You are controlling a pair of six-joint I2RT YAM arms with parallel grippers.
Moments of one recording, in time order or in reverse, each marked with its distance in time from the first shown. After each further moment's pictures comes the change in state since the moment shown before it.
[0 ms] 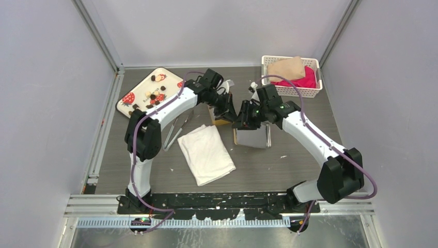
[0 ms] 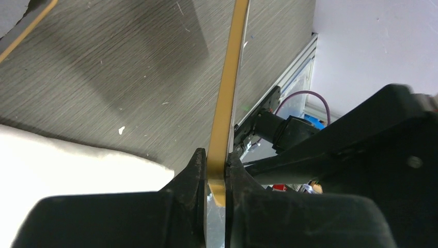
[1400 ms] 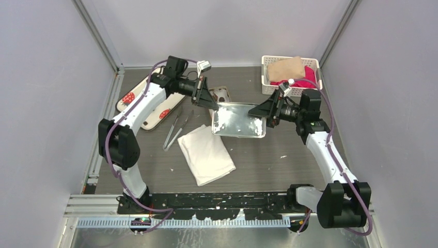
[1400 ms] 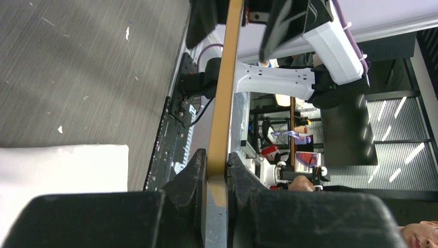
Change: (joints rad) left arm 0.237 -0.243 -0.128 0.026 0.580 0.276; right arm -0.427 -0.259 -0.296 0.522 -0.649 0.308
